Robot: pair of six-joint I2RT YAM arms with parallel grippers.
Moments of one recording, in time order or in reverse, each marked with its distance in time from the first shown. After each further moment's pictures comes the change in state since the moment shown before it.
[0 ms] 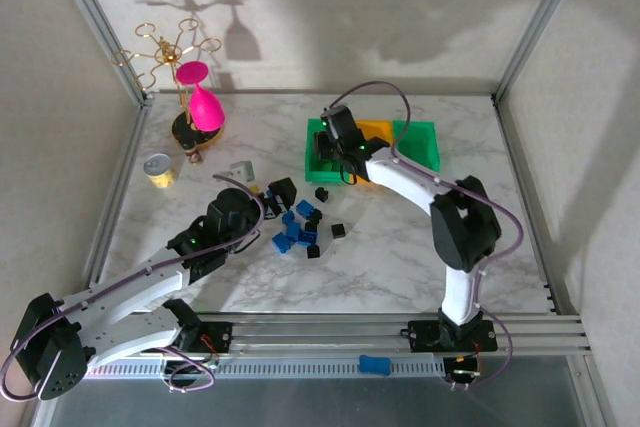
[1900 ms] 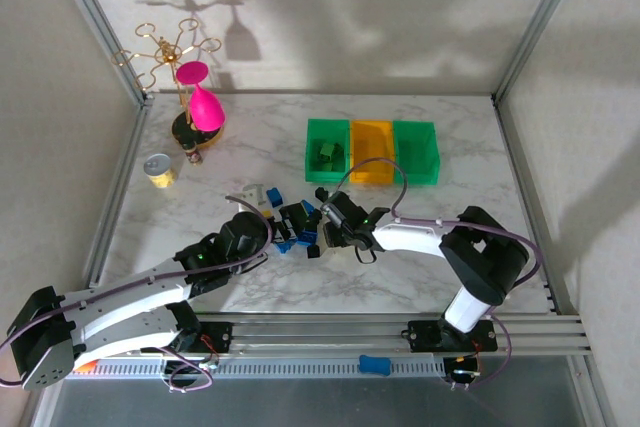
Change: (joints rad) left arm -0.185 -0.031 -0.081 -0.039 -0.070 -0.135; right arm 0.231 -0.206 -0.606 0.003 -0.033 0.156
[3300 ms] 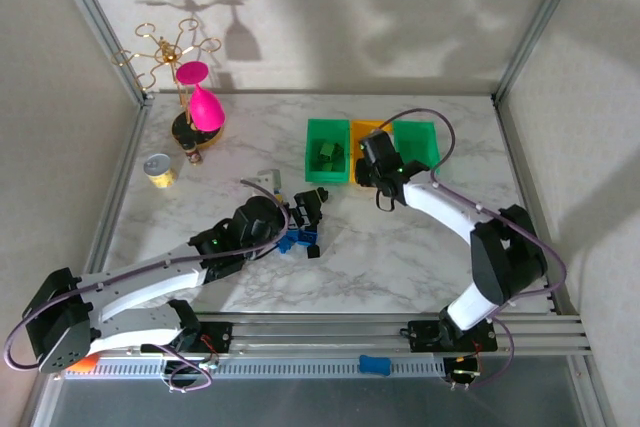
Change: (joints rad) left arm 0.000 0.159 0.152 0.049 -0.005 0.107; right arm -0.343 -0.042 0.275 -0.097 0.029 -0.040
